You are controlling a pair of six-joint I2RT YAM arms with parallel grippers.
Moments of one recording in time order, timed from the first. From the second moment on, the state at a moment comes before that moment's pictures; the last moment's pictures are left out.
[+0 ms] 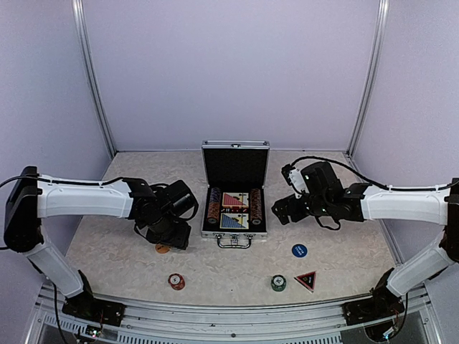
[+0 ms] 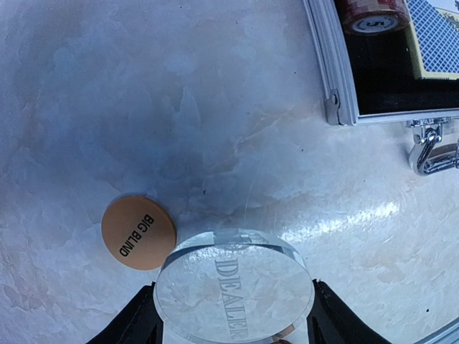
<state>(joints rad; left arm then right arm) -0.91 1.59 1.04 -0.78 -0.19 -0.70 0.74 1.40 0.83 -0.14 0.16 0.17</state>
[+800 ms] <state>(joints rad) -0.90 1.74 1.27 -0.75 -0.28 -0.63 0.74 1.40 0.83 -0.14 0.16 0.17</state>
